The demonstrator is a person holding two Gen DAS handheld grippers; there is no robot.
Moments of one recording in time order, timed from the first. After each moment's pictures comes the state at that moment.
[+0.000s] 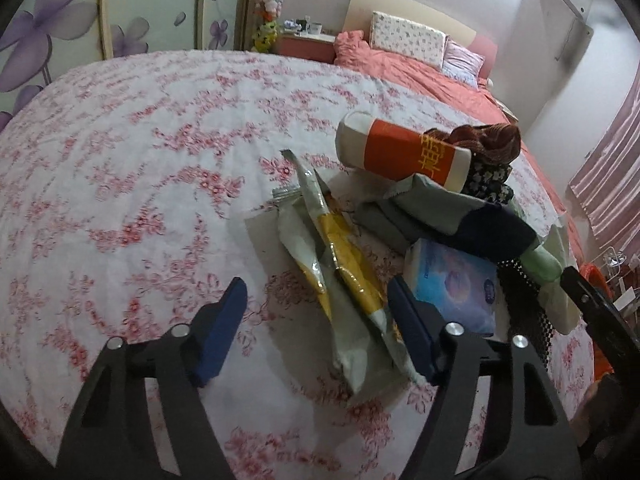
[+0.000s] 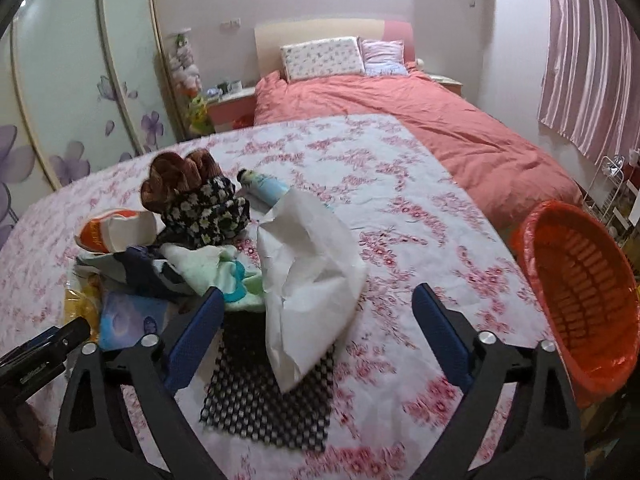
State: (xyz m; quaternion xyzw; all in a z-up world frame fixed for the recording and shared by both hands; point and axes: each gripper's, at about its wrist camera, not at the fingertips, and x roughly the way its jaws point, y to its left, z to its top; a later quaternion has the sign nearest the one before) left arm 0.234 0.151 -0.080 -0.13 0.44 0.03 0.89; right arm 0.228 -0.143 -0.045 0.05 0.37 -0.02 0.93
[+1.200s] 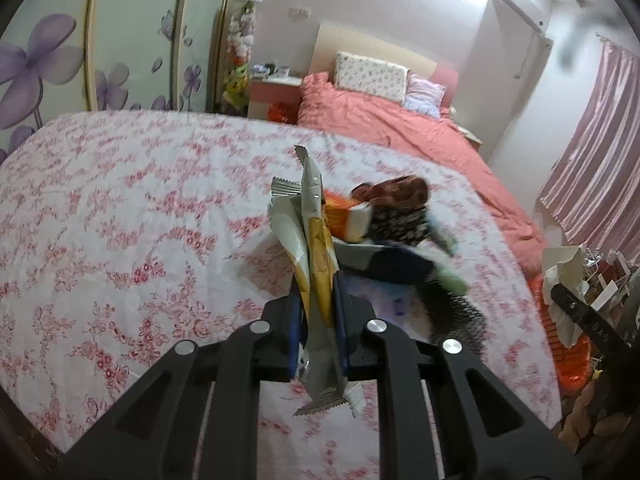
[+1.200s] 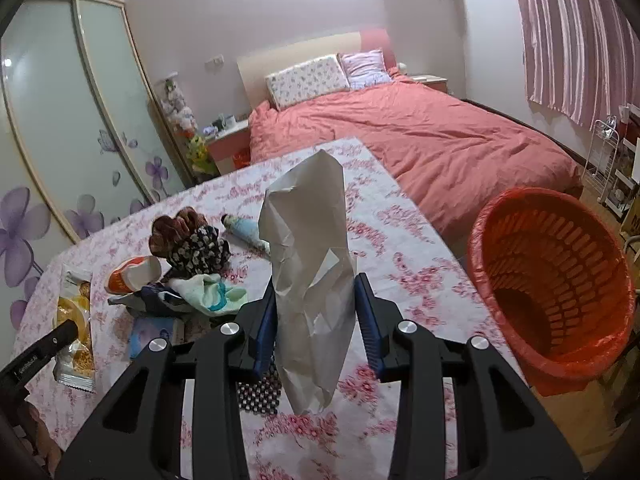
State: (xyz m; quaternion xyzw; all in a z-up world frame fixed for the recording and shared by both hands) left arm 0.189 0.124 -0.004 -0.11 0.36 -0.02 0.93; right arm 0.186 -0.206 -0.011 0.13 0.32 -0.02 0.94
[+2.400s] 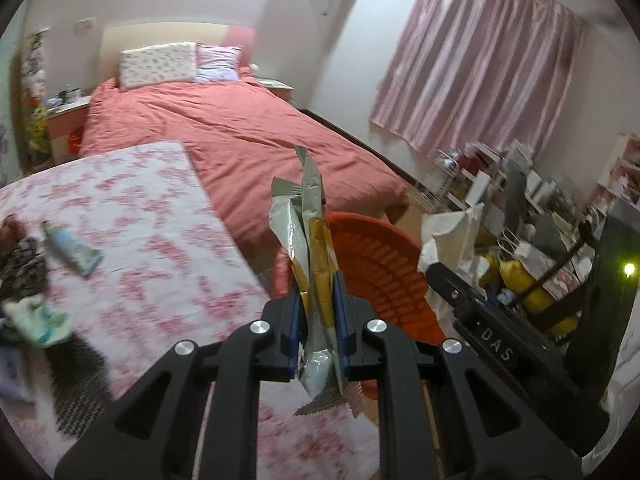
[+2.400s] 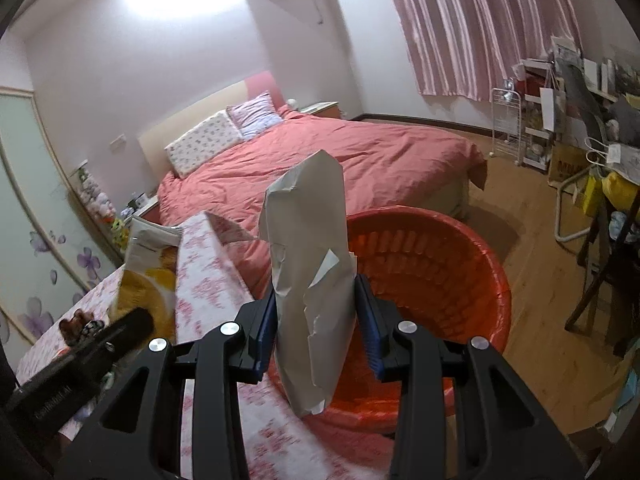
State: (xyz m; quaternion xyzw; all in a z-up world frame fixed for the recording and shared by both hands) left arm 0.222 -0.199 -0.002 -0.02 0.37 -0.34 0.86; right arm 0.141 -0.359 -0.029 0.22 0.26 -0.19 0.92
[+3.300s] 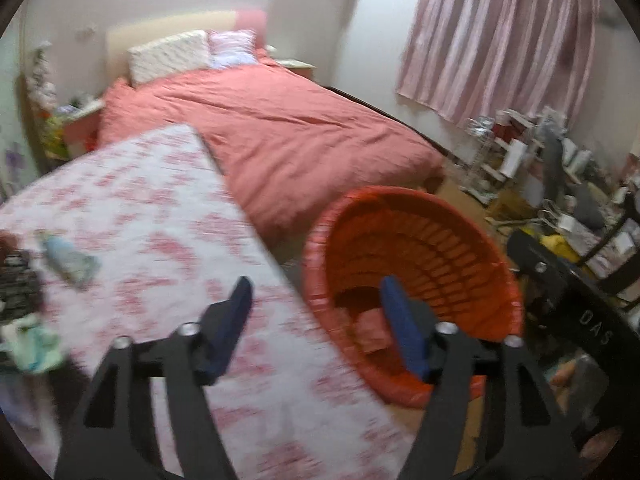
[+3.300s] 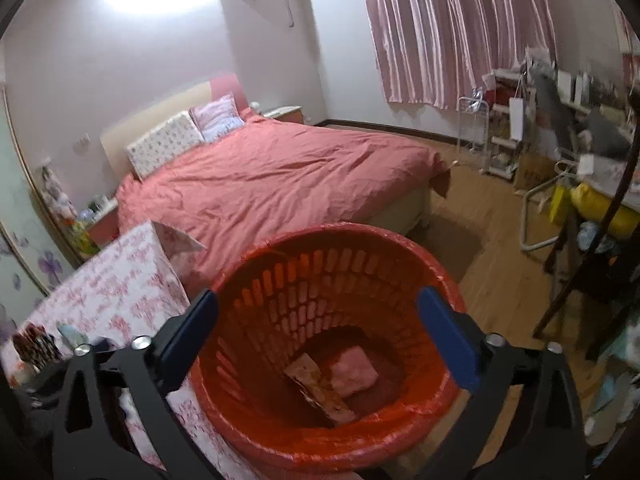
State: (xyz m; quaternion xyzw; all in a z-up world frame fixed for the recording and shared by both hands) left arm 0.250 -0.221 -0.036 0.05 0.38 -0.27 0.88; right arm 0.143 -0.381 -0.019 0.18 0.27 -0.26 0.91
